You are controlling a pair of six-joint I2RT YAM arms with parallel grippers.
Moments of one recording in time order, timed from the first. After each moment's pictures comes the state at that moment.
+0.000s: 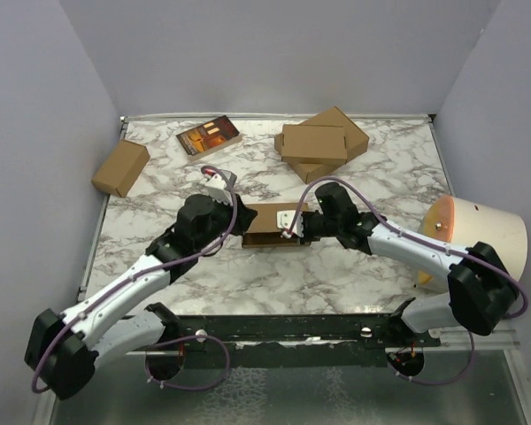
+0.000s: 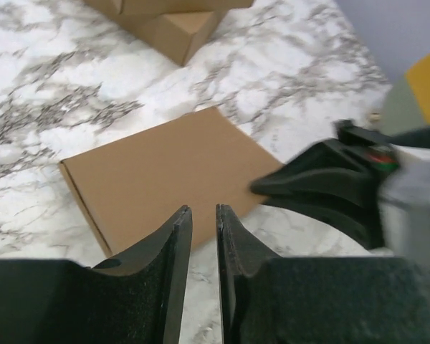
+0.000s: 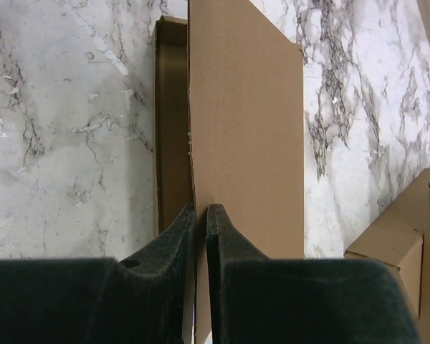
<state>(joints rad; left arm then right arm) -0.70 0.88 0.63 -0.01 0.01 -0.43 0.71 1.38 0.81 -0.11 -0.43 -0.88</state>
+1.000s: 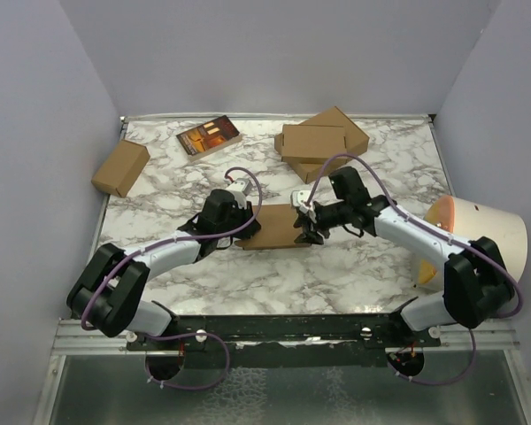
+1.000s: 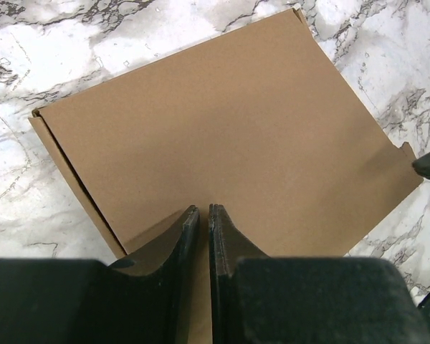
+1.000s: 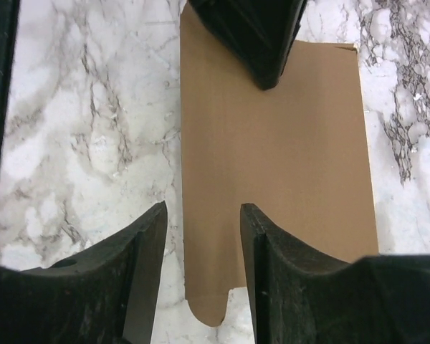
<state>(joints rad) -0.57 1.40 0.61 0.20 0.19 -0.40 0.58 1.43 0.91 -0.34 -0.77 -0.83</state>
